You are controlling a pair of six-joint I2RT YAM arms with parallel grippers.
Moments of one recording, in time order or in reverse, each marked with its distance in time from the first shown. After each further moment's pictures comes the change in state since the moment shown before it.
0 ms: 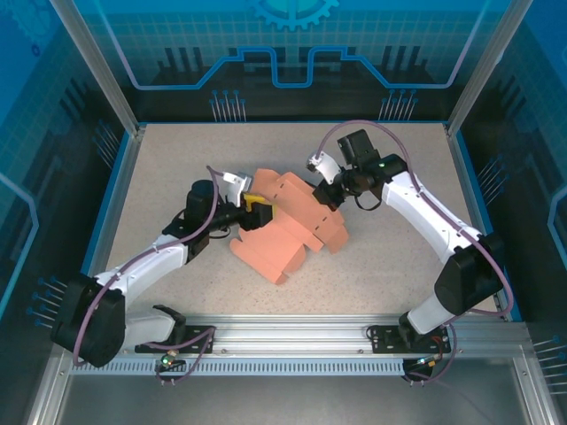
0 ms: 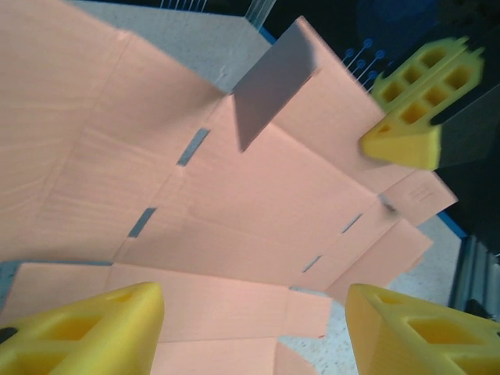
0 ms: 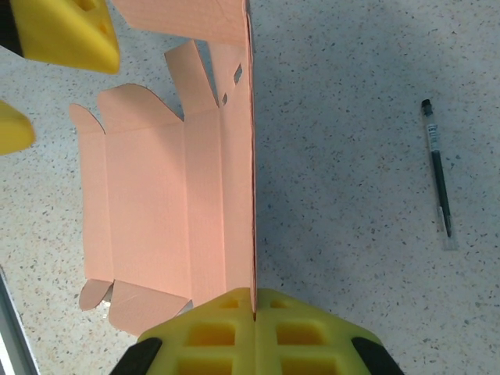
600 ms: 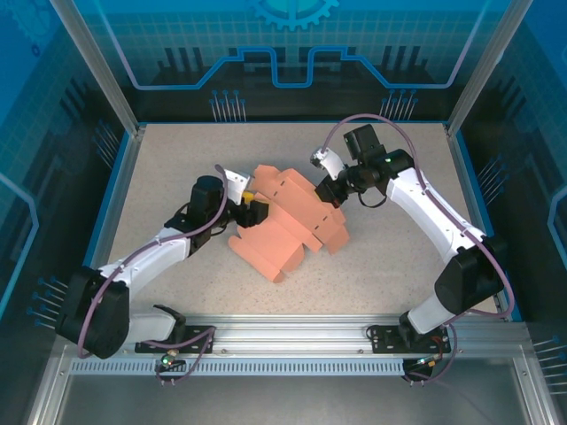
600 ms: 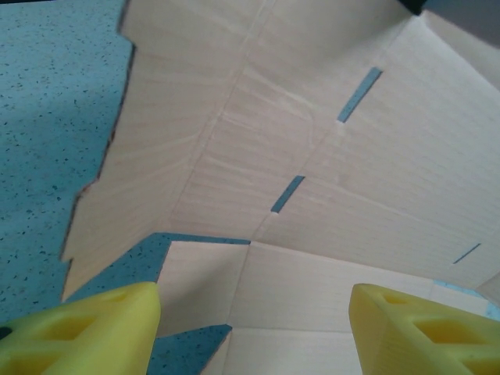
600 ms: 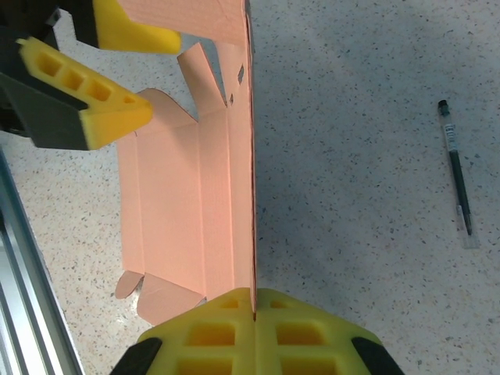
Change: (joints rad) left arm 0.014 0.061 0.069 -0.137 -0.190 0.202; right arm -0.032 0.000 0.044 -0.055 -0.079 0.019
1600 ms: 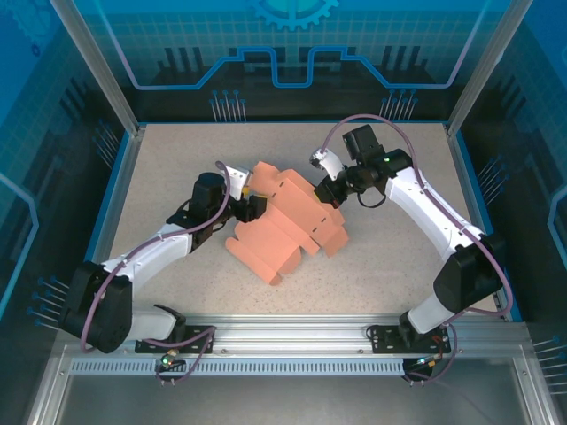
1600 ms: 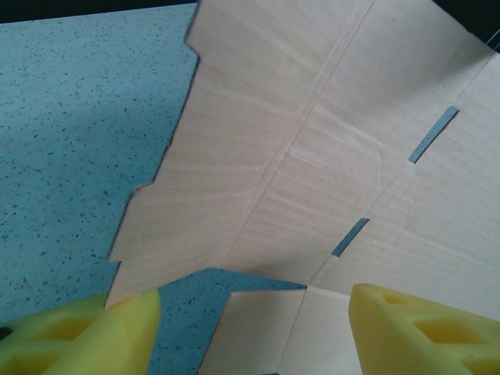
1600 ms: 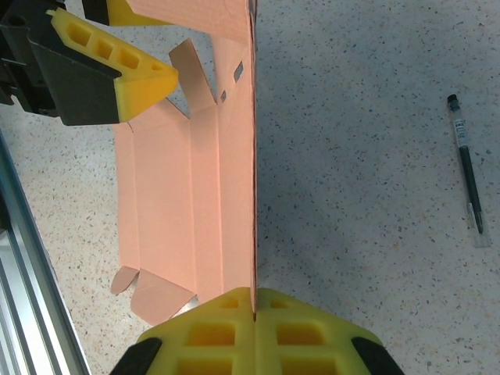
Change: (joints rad) left arm 0.003 0.026 0.026 0.003 -0.095 0.001; right arm 0.000 0.011 0.000 -0.002 -0.010 0.007
